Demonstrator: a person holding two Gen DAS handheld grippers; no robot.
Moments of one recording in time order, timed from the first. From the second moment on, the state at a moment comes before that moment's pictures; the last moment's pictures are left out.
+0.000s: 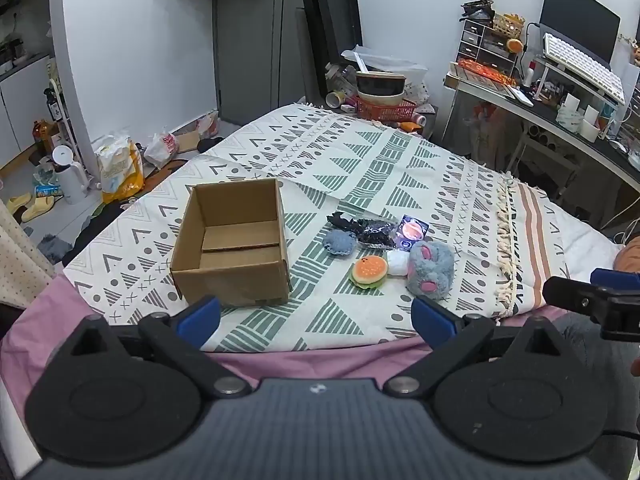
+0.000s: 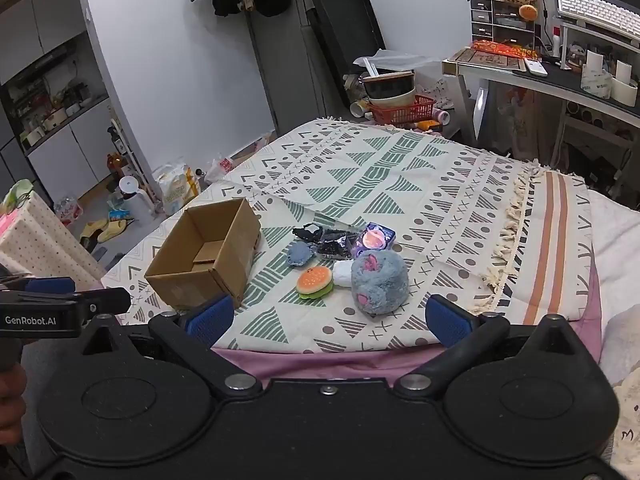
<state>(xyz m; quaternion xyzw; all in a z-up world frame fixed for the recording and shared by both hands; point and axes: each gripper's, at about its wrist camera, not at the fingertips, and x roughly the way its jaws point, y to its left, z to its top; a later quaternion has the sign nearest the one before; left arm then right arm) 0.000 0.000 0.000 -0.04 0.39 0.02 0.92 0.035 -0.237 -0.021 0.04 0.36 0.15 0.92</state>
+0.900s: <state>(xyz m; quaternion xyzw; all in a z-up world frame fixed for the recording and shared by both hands) -0.001 -0.005 0.004 -0.04 0.38 0.02 0.92 0.034 -0.236 -0.019 0.04 0.35 0.15 0.92</state>
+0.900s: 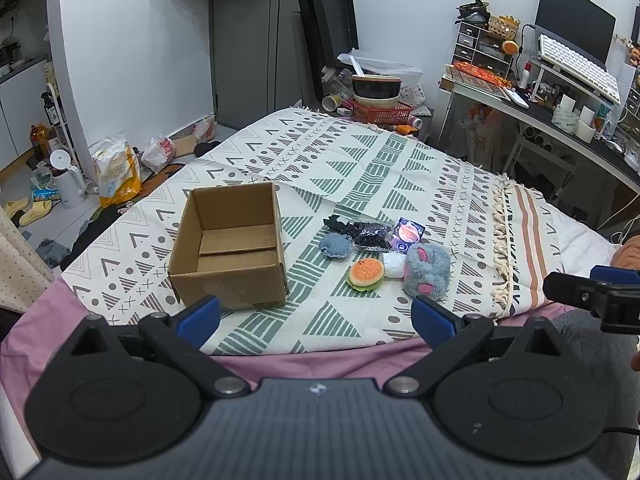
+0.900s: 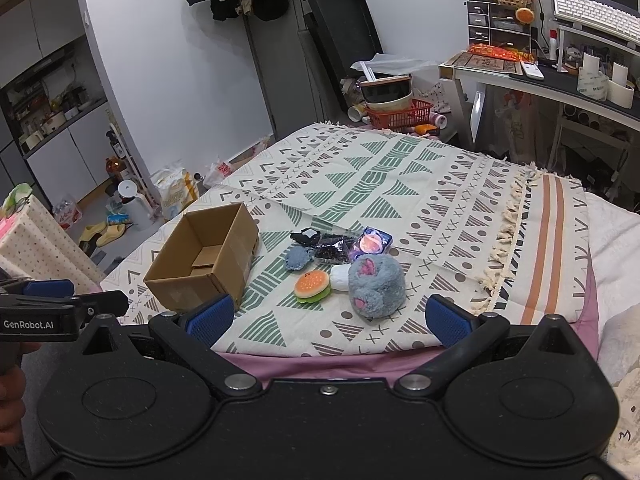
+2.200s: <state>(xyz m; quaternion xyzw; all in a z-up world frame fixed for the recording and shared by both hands) -0.001 0.000 0.015 -0.05 0.37 0.02 0.93 0.029 -0.237 -0.015 0.04 0.34 0.15 0.93</state>
